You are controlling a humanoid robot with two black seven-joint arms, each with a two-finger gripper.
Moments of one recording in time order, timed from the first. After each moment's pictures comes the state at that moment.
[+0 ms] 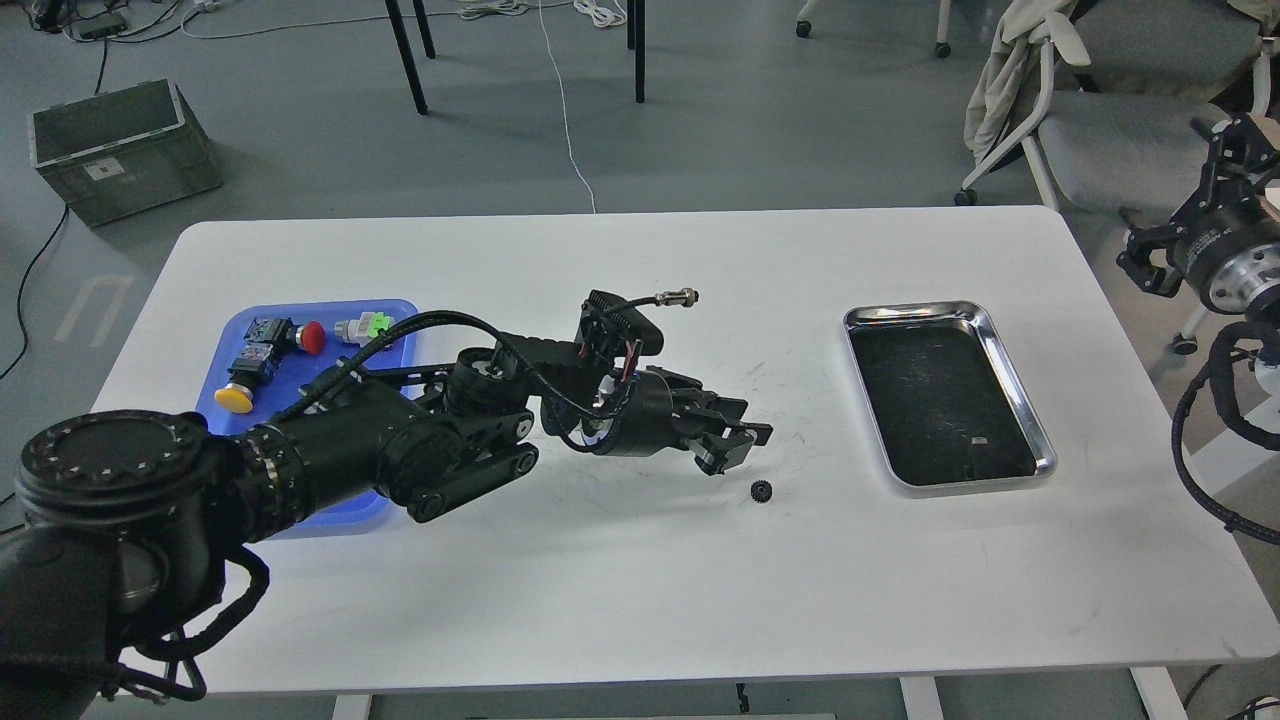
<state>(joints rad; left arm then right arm) -1.04 -0.04 -0.02 -0.70 1.62 -0.13 -0.49 0.88 -0.79 0.24 0.90 0.30 0.02 0.33</state>
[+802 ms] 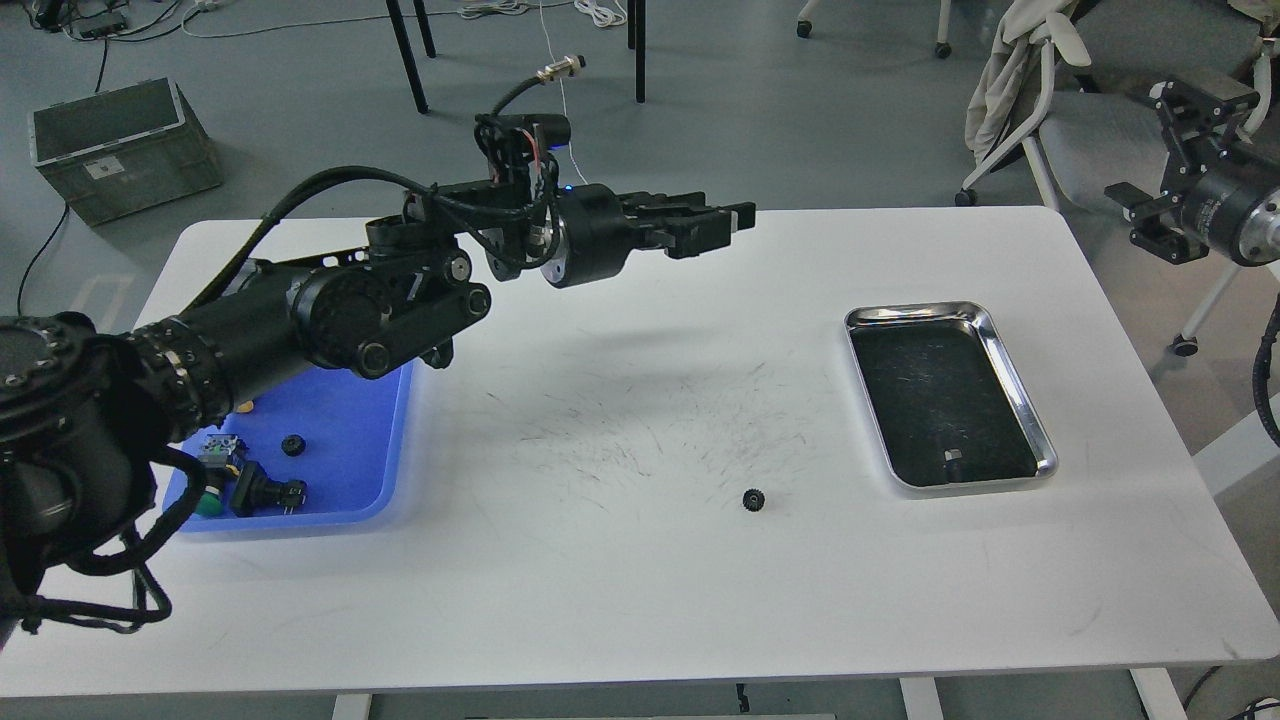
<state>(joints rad) -1.23 0.16 -0.12 -0.69 1.20 -0.13 -0.49 1.08 -0.87 0.16 0.93 -0.20 0.19 0.13</state>
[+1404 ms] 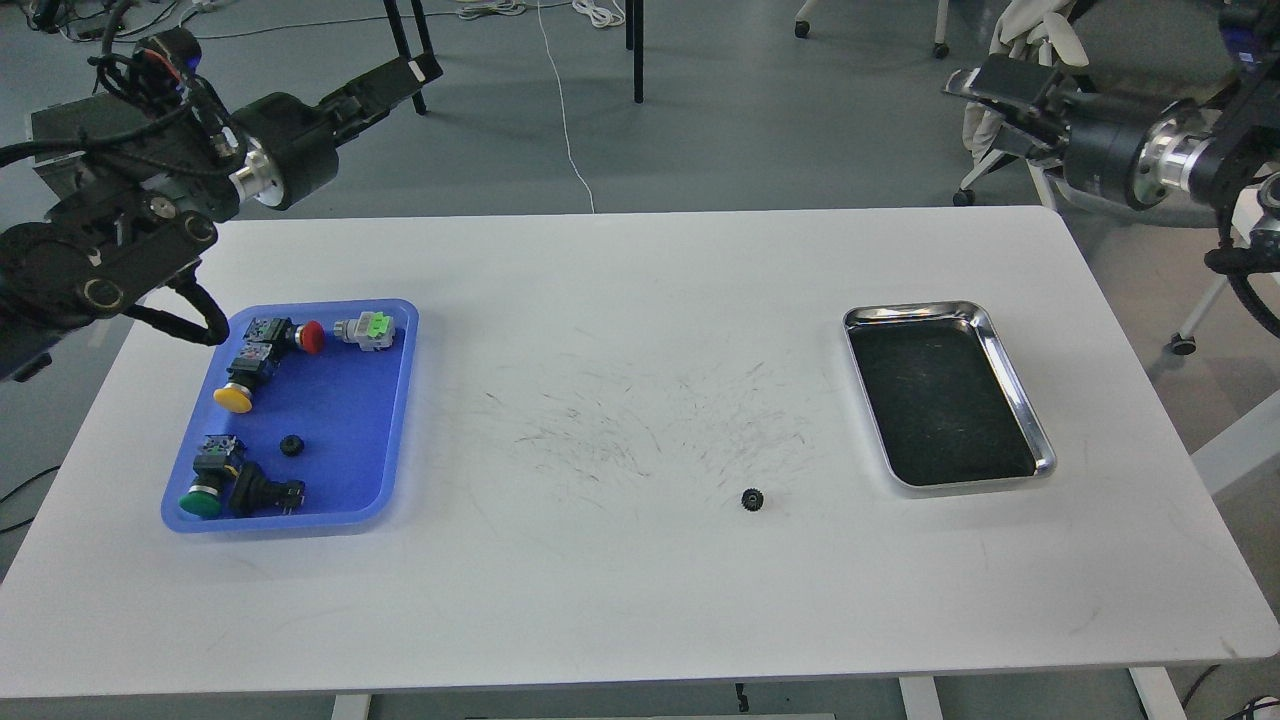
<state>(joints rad) -1.13 0.52 -0.13 -0.63 0.79 -0.10 -0.49 1.28 -0.76 0.10 1.05 -0.81 0.33 0.14</state>
